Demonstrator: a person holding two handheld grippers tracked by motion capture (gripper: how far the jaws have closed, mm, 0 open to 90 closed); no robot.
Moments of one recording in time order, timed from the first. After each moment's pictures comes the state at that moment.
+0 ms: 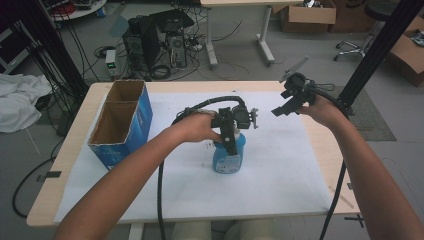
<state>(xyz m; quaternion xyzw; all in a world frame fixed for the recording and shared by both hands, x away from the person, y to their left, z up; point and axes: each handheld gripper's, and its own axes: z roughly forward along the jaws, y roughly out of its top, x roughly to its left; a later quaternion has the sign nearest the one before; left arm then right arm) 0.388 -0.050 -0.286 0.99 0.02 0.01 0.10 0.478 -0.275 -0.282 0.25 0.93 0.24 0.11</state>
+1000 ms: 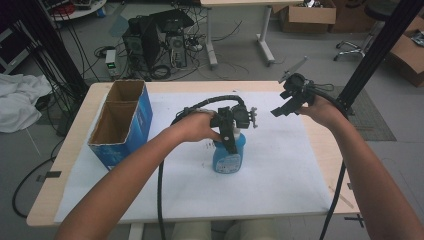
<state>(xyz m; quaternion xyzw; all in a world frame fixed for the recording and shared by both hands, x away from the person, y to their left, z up) 0.388 -0.047 -0.285 0.99 0.02 0.00 0.11 0.478 -0.273 -0.283 0.25 0.93 0.24 0.11</state>
